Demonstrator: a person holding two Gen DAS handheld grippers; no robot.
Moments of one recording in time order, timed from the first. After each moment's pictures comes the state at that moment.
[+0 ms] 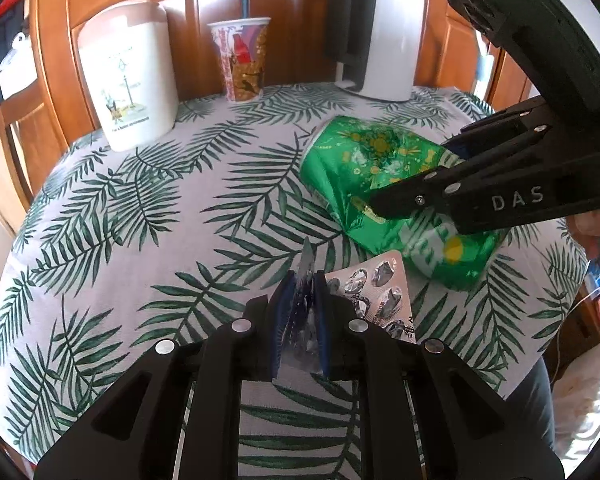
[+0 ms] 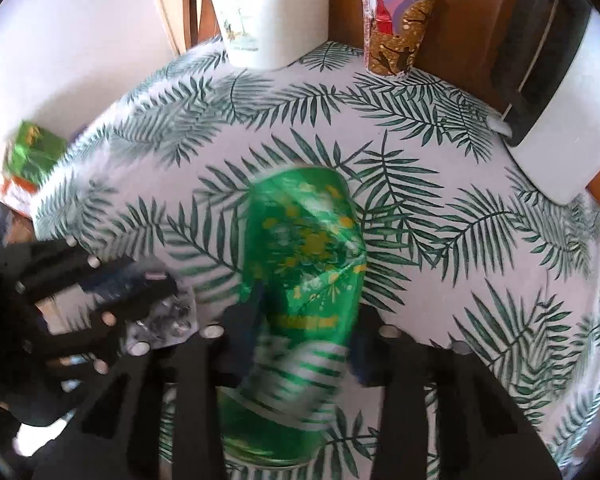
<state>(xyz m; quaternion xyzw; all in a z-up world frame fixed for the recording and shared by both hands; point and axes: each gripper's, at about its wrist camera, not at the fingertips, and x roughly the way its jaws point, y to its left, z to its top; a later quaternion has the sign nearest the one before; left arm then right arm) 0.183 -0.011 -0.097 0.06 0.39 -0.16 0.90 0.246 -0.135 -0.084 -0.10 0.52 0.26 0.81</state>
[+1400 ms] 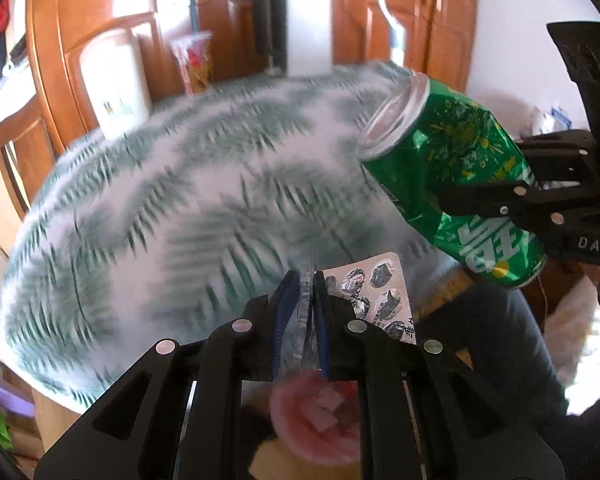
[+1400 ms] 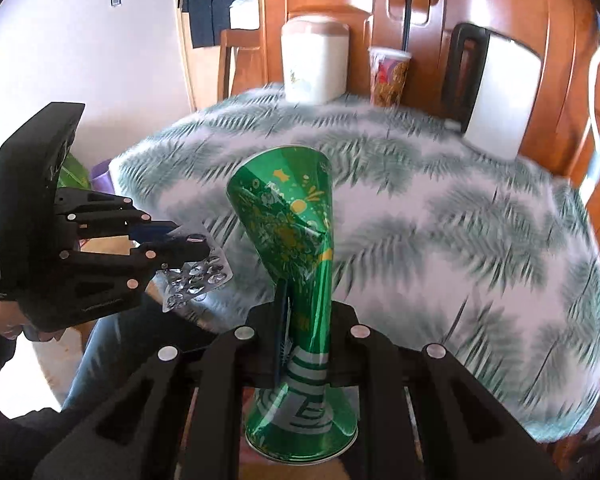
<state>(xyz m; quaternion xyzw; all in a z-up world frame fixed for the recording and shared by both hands) 0.021 -0.029 -0.110 0.11 0.37 -0.22 0.89 0.005 -0.167 -0.084 -0.08 0.39 0.25 0.88</state>
